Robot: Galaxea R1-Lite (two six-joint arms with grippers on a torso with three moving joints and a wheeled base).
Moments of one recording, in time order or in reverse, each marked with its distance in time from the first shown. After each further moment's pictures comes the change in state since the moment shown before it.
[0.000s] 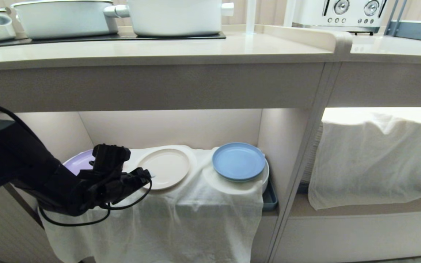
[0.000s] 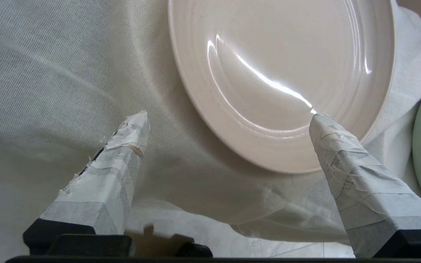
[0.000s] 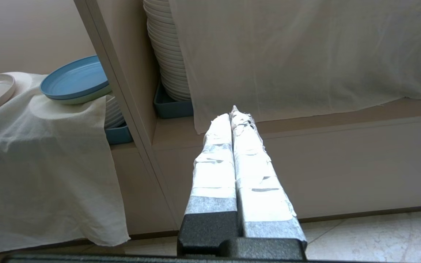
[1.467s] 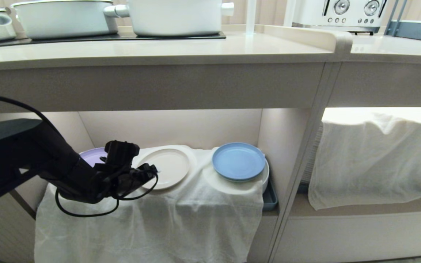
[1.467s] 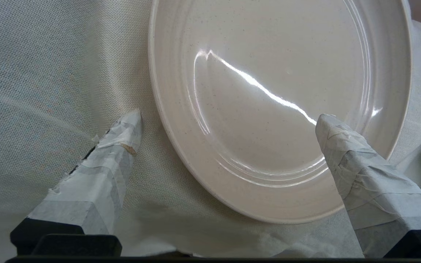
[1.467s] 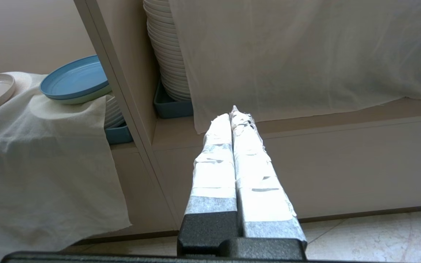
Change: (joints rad) left arm 0.005 0.108 -0.141 0.044 0.008 0.001; right arm 0.000 0.000 0.000 0.000 0.000 0.000
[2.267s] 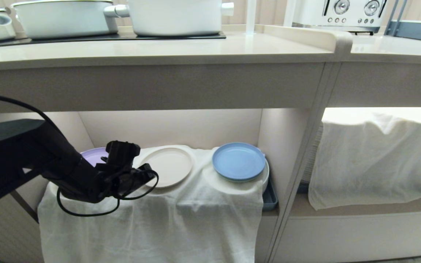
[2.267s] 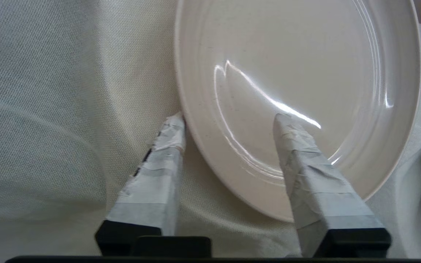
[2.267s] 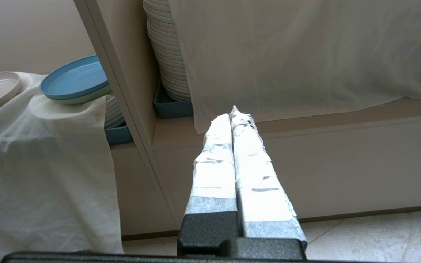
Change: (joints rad) left arm -0.001 0.011 -0.013 0.000 0.000 0.001; right arm 0.000 0.000 0.000 0.000 0.000 0.000
